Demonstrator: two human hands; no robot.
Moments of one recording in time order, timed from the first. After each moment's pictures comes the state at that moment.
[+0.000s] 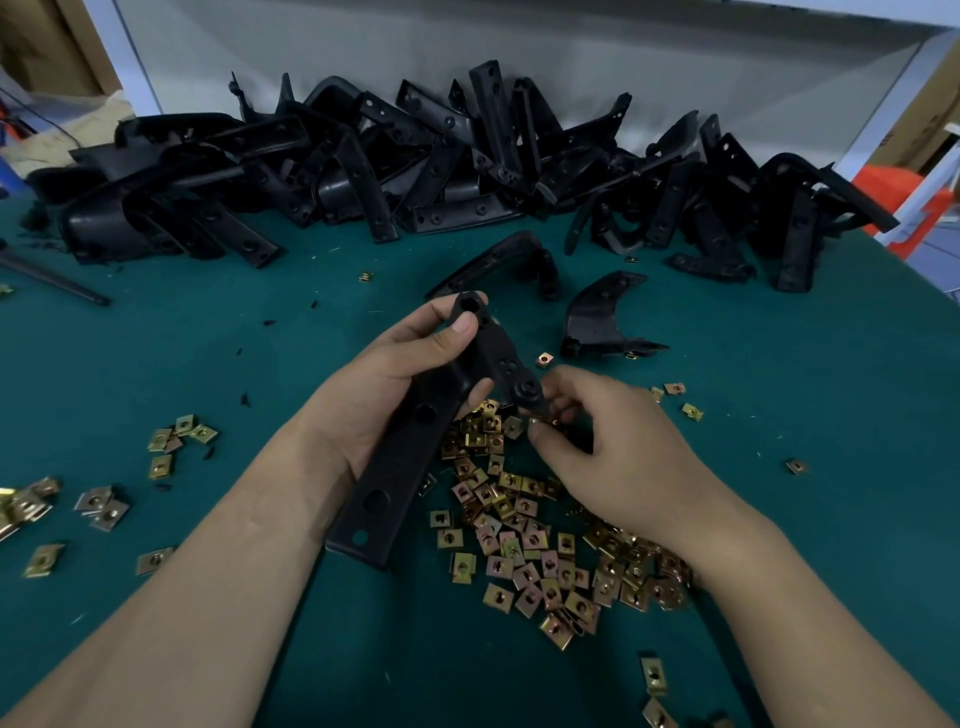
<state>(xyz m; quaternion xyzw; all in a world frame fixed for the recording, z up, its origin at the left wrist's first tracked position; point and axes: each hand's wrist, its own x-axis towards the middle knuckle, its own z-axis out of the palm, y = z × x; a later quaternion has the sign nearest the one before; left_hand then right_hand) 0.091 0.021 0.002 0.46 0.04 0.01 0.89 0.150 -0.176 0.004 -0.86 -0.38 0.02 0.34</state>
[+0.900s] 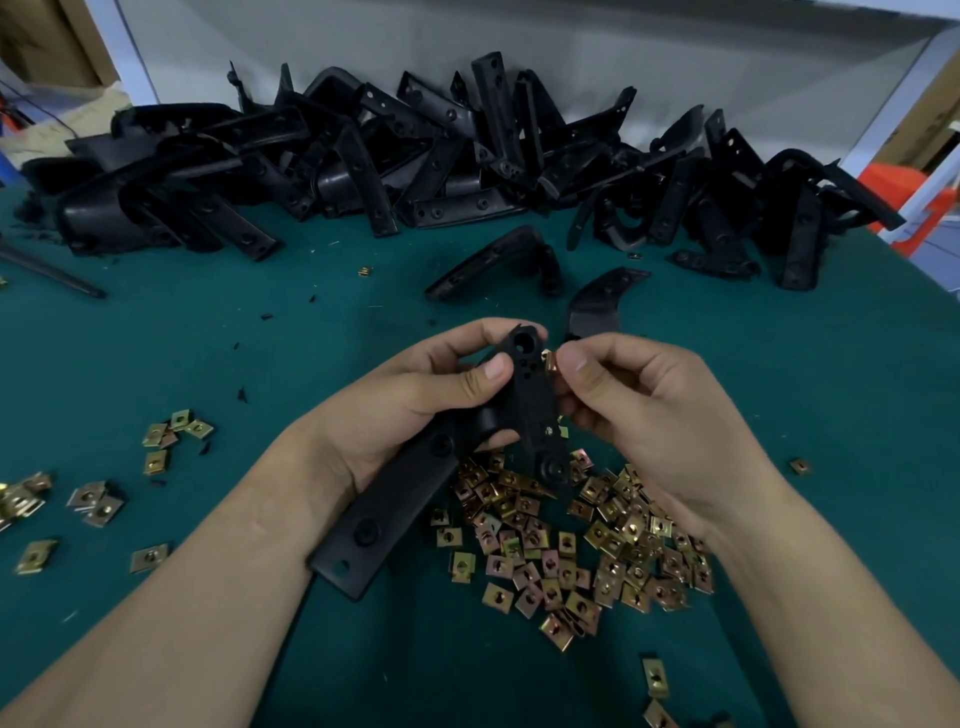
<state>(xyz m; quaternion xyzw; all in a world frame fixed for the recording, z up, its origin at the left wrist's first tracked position) 0.089 0.016 -0.004 0.51 -0.07 -0.09 0.86 0.146 -0.179 0.028 -0.68 -0.23 0.19 0.66</state>
